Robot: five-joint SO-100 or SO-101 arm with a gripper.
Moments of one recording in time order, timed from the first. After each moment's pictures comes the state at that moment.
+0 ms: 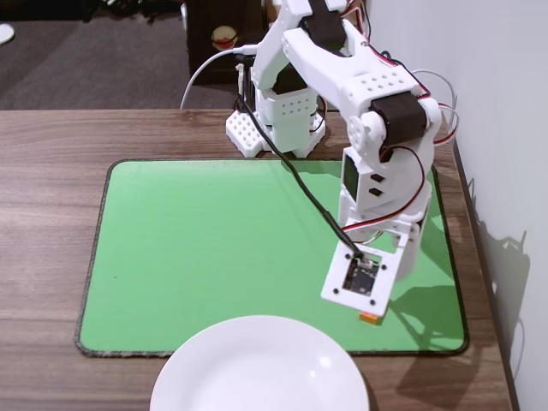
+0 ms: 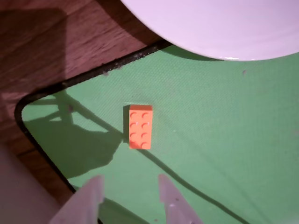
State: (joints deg) arm -21.2 67.4 60.5 90.5 -47.8
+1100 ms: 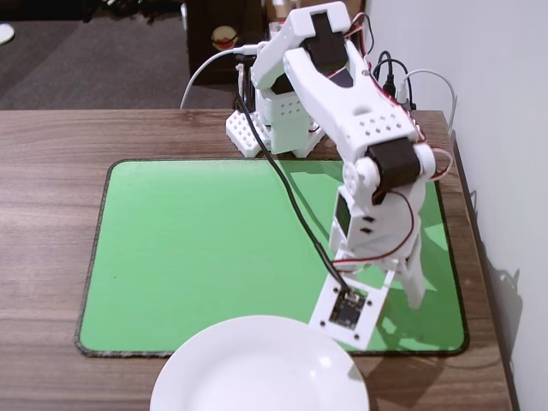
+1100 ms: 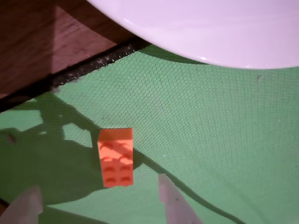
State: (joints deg) arm -19.8 58.4 60.5 88.9 -48.3
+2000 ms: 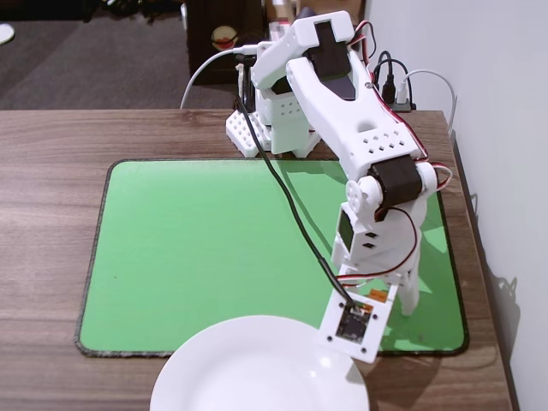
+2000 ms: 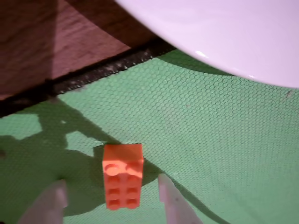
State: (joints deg) arm -20.3 55.4 60.5 85.9 -50.1
